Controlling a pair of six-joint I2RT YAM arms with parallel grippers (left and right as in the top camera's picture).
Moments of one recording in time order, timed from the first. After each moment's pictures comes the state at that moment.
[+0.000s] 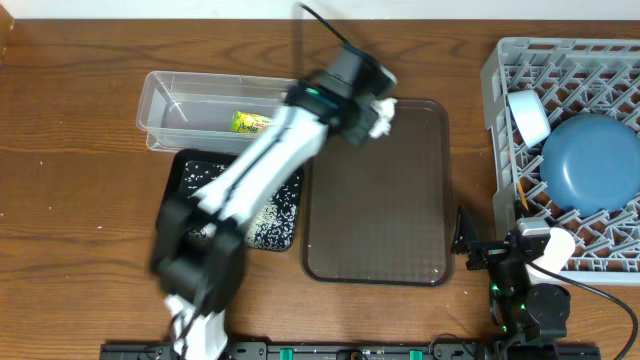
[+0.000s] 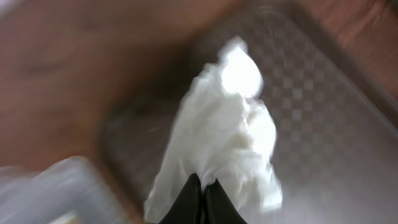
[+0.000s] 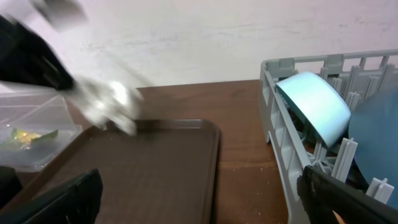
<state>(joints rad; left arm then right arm) -0.52 1.91 1.67 -0.73 0.09 0.16 0.05 0.01 0.01 -0.07 -0.09 0.15</state>
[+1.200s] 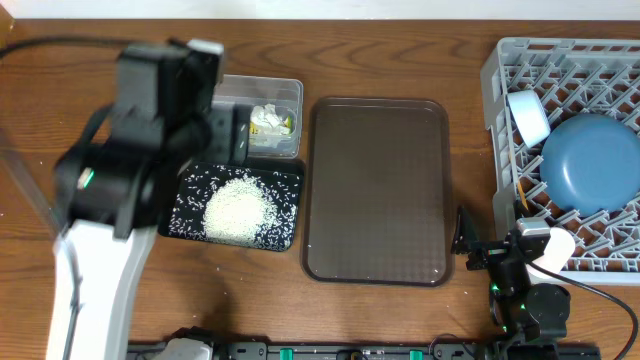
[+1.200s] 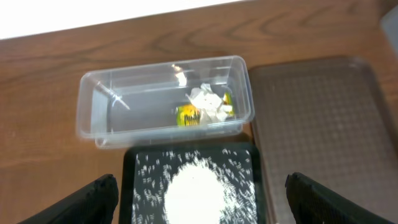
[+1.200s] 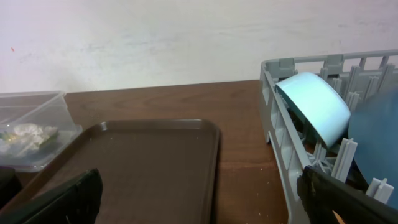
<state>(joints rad) -0.20 1.27 1.68 -1.20 -0.04 -0.03 0.05 0.01 0.01 -0.07 -0.09 0.15</state>
